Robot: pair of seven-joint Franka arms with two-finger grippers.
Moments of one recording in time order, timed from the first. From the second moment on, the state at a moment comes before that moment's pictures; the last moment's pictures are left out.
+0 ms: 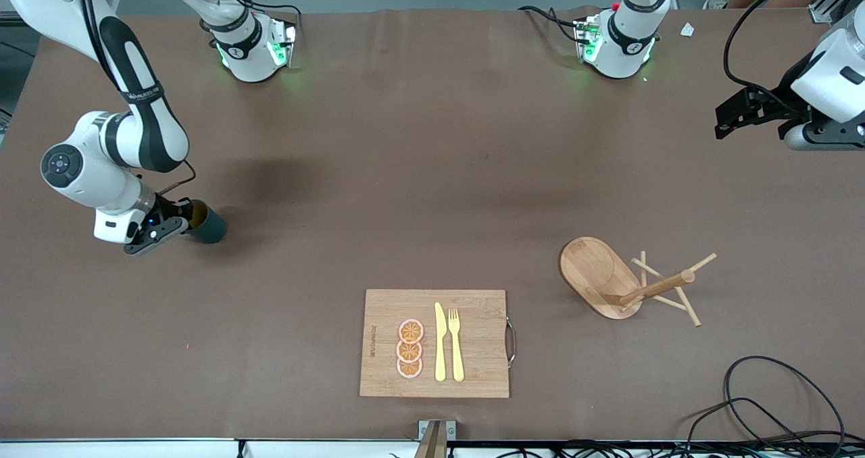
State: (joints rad) left arm 0.05 -0.02 -0.17 -1.55 0.01 1.48 -0.08; right arm -0.06 0.28 -0.08 -2.23 0.00 2.49 -0.73
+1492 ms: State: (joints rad) left arm 0.04 0.03 -0.17 -1.55 0.01 1.49 -0.08; right arm 0.83 0.44 -0.07 -1.87 0.05 2.36 0.72
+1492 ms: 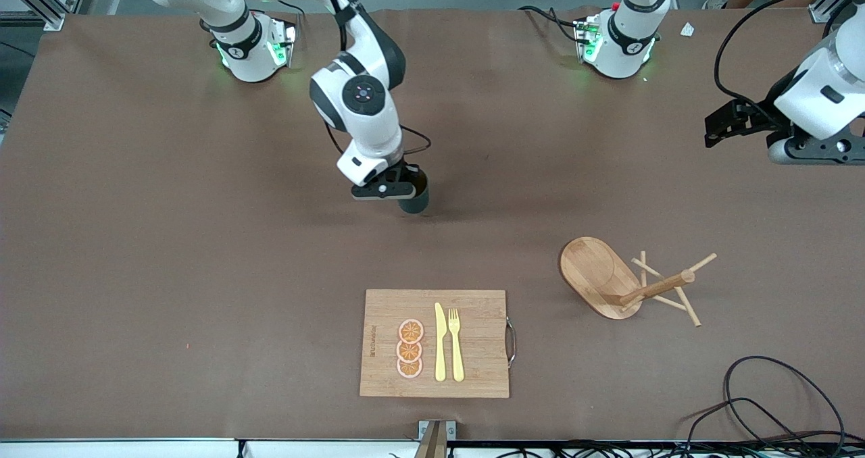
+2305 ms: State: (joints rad) left arm -0.03 0.14 -0.21 -1.55 -0.01 1.60 -0.29; right arm 0.88 0.64 -0.07 -1.64 0.05 2.32 0.78
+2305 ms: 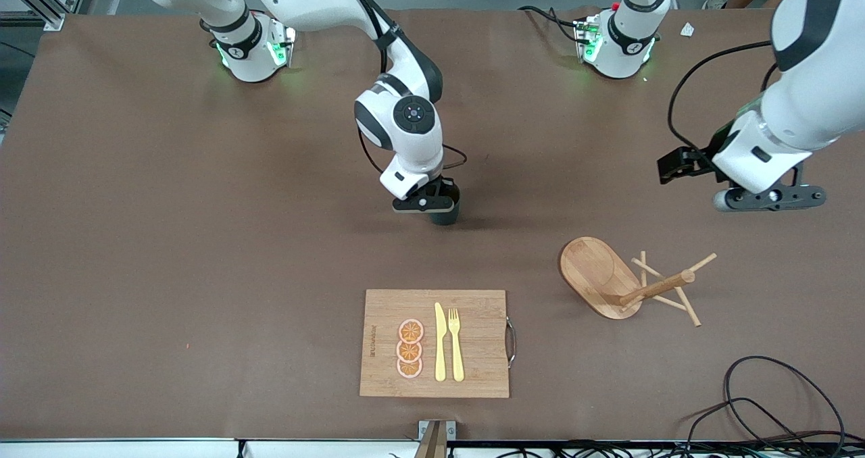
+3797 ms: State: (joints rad) left arm -0.51 0.35 -0.21 -1.54 0.08 1.83 -1.31; right arm 0.52 0.42 -0.11 -1.43 0.07 1.63 0.33
